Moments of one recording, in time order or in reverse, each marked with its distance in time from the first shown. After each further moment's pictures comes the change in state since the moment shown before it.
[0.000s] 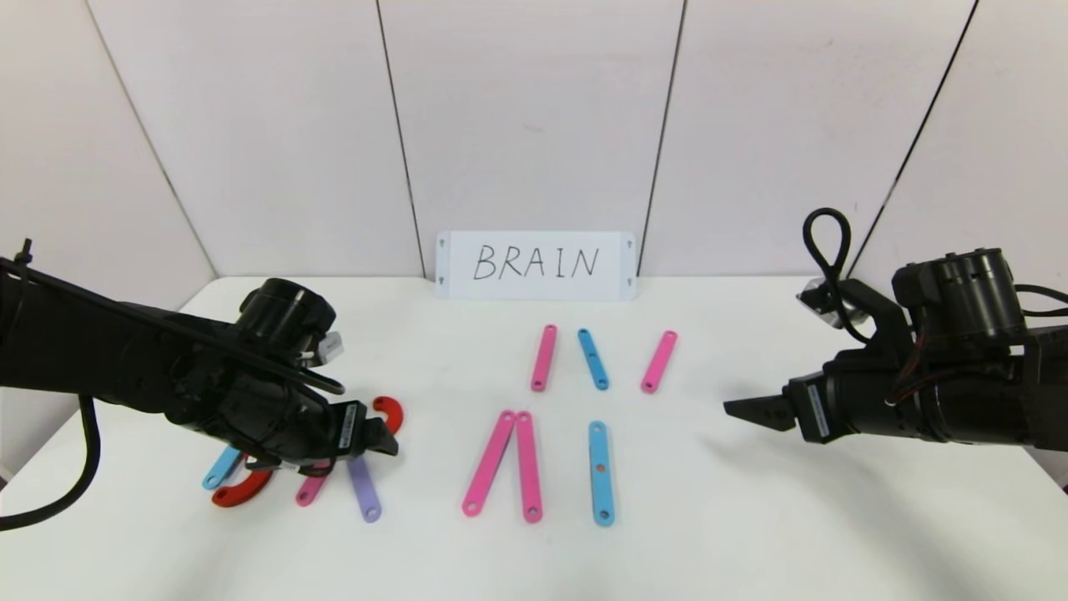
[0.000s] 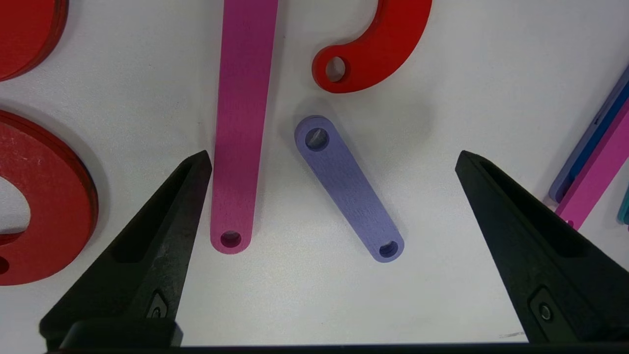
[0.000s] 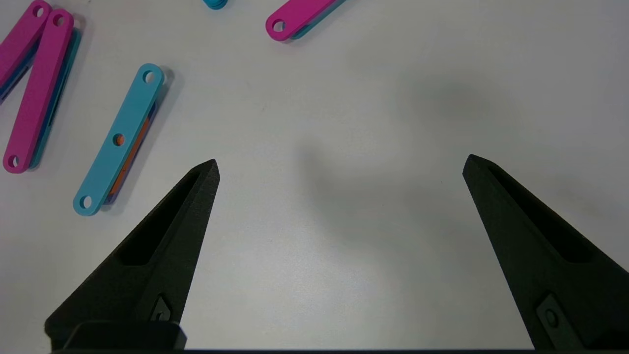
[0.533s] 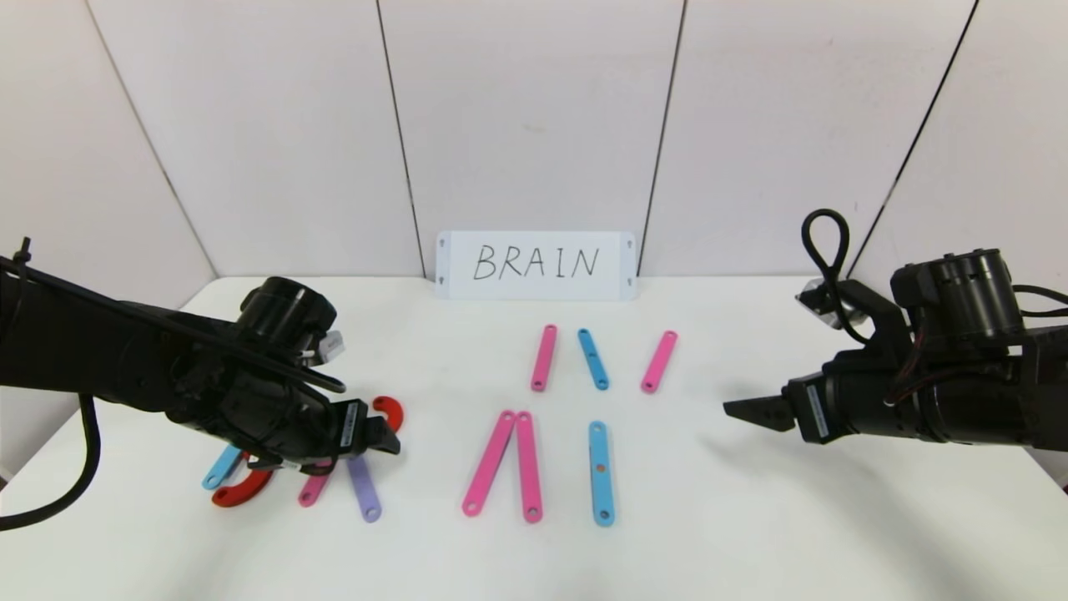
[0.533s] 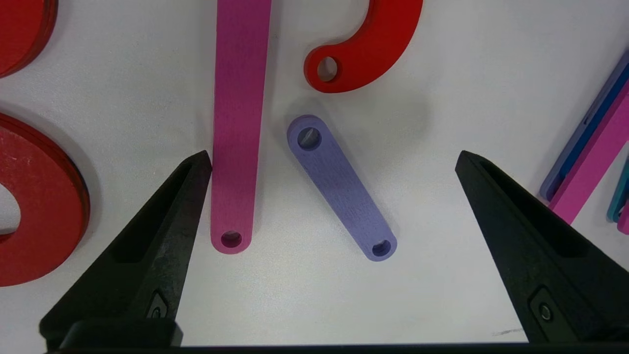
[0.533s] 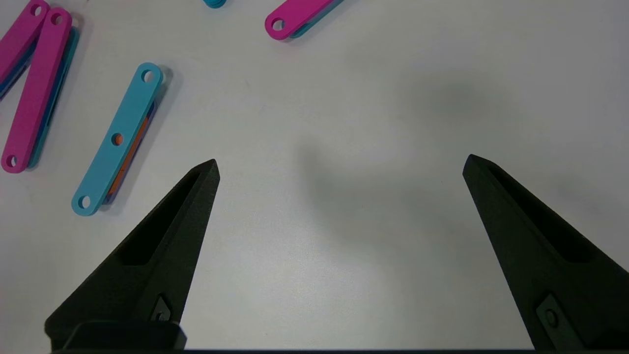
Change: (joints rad) left arm -0.003 -0.001 -0.004 0.003 -0.005 -0.008; right arm 0.000 0.003 0.000 0.000 -0.001 0.000
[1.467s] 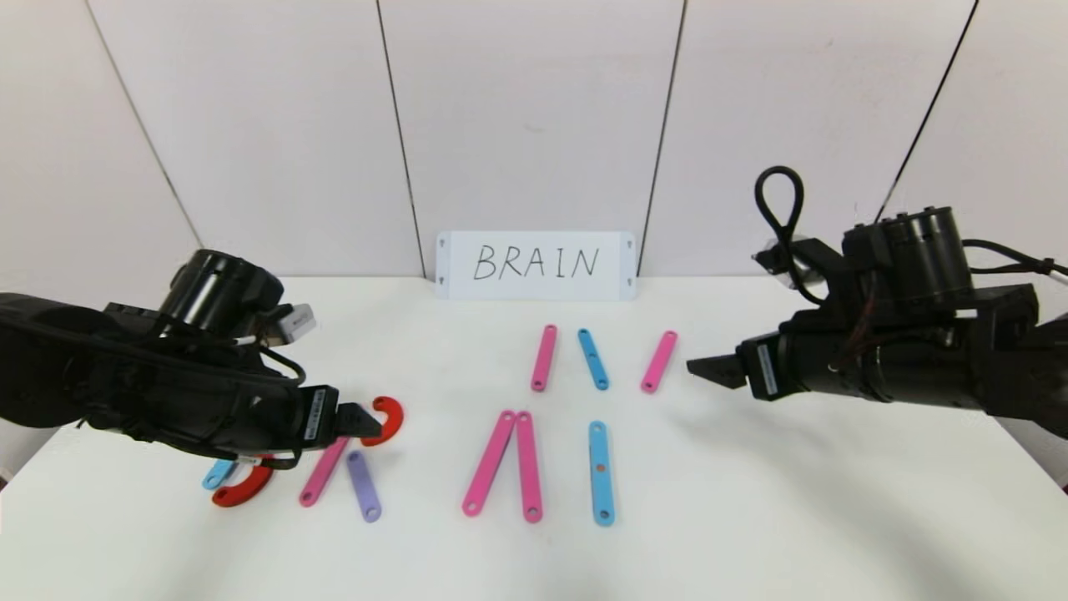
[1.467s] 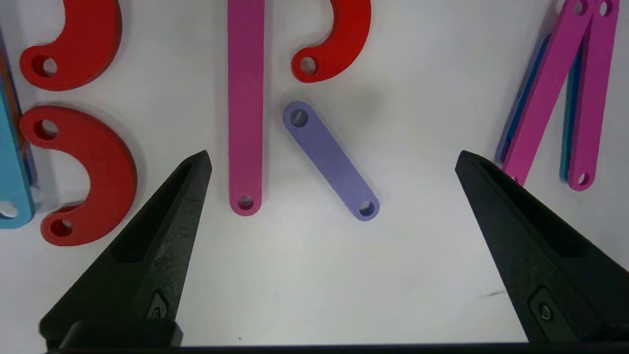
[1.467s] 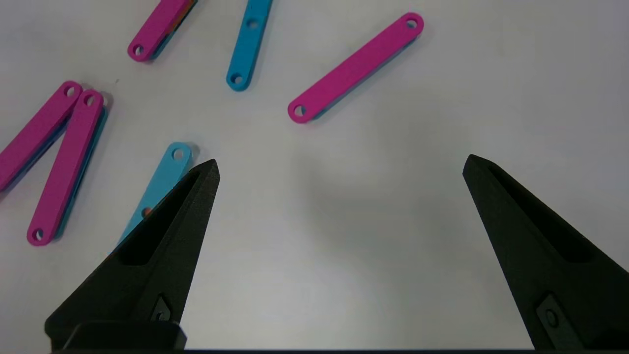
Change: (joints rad) left arm 0.031 -0.174 0.053 -0.019 -0.033 0.097; right arm 0.141 0.043 -0.158 0.012 -0.182 0.070
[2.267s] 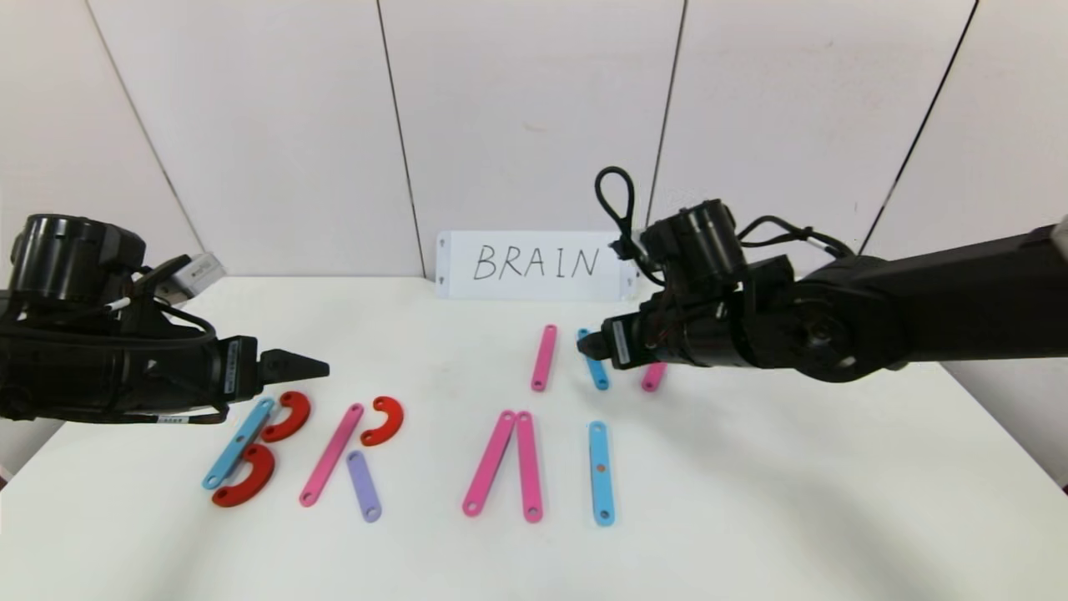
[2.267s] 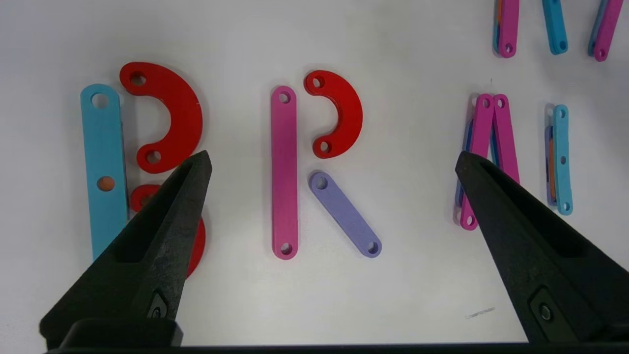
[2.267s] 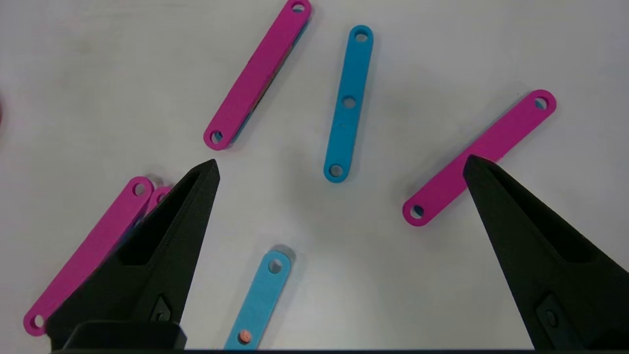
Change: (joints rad) left arm 0.254 -0.096 0.036 -0.152 -0.249 0.104; right arm 0.232 0.320 -0.415 0.135 -0.202 0.161
